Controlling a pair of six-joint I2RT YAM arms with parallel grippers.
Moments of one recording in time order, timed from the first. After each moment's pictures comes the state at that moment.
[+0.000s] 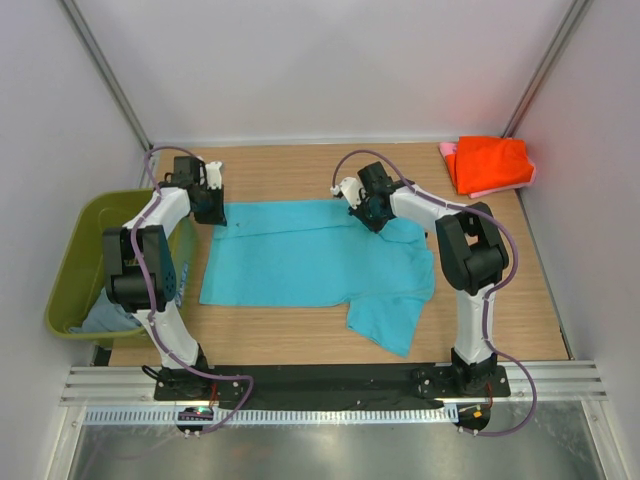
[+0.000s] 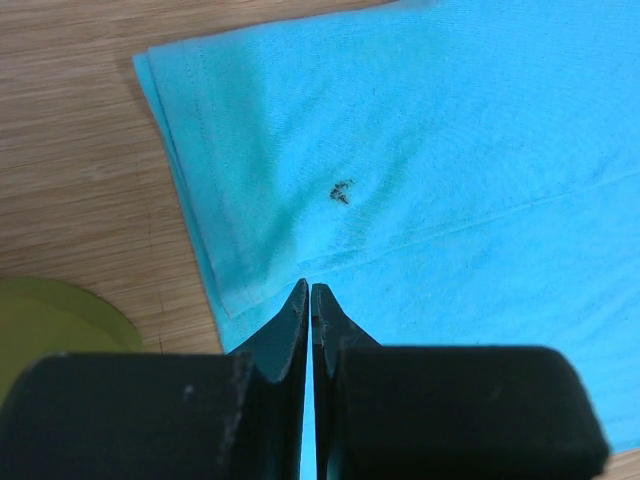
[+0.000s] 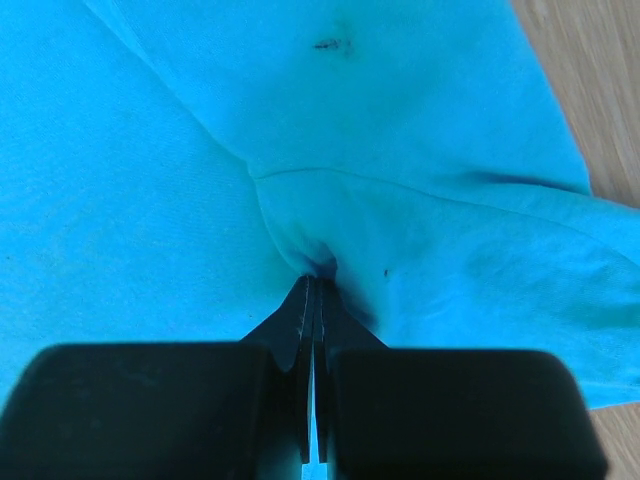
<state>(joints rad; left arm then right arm) 0.04 1.84 1.32 -0.53 0.26 0.07 0.43 2.04 1.46 -0.51 -0.05 -0.53</state>
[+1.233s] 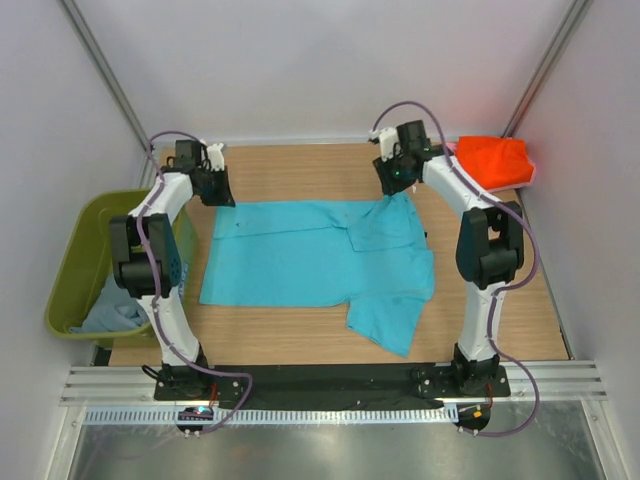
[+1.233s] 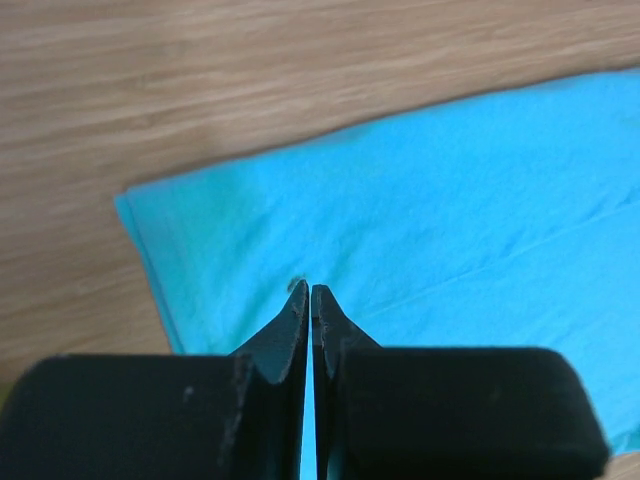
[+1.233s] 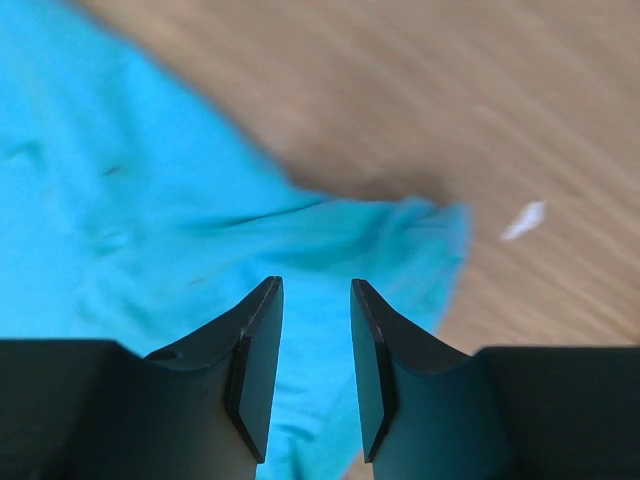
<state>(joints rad) 0.03 1.93 1.48 -0.53 0.35 0.02 0.28 2.01 1.68 -0.64 -0.17 -0.31</state>
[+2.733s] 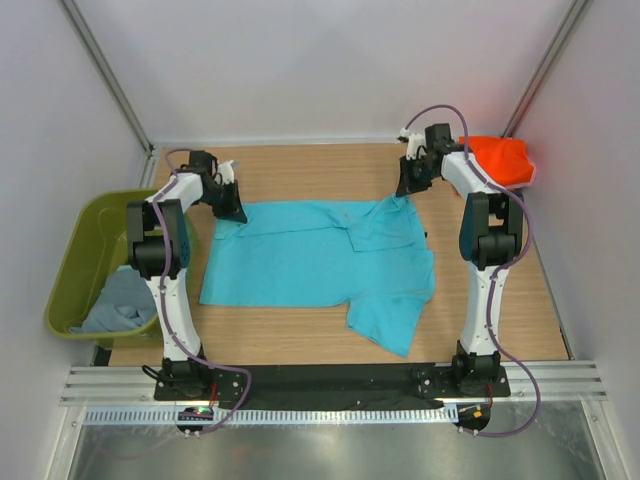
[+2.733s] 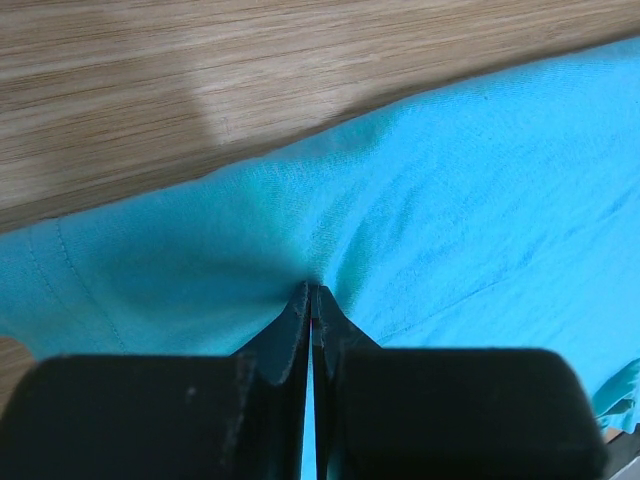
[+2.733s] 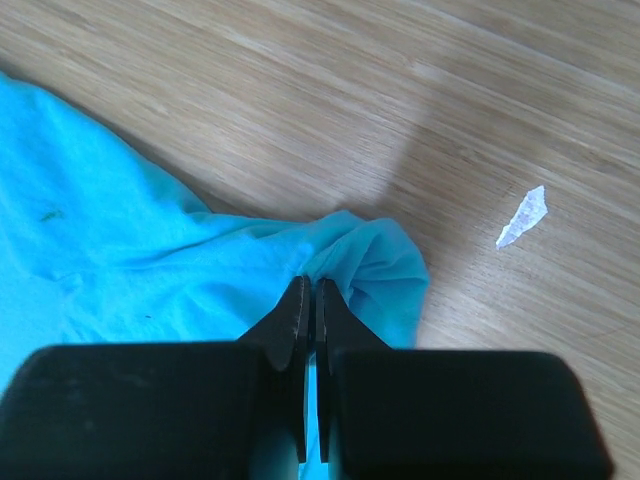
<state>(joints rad) 0.02 2.18 1.61 -0.63 0.48 -0.02 0.06 2.24 1.87 -0.66 -0.42 -0.16</state>
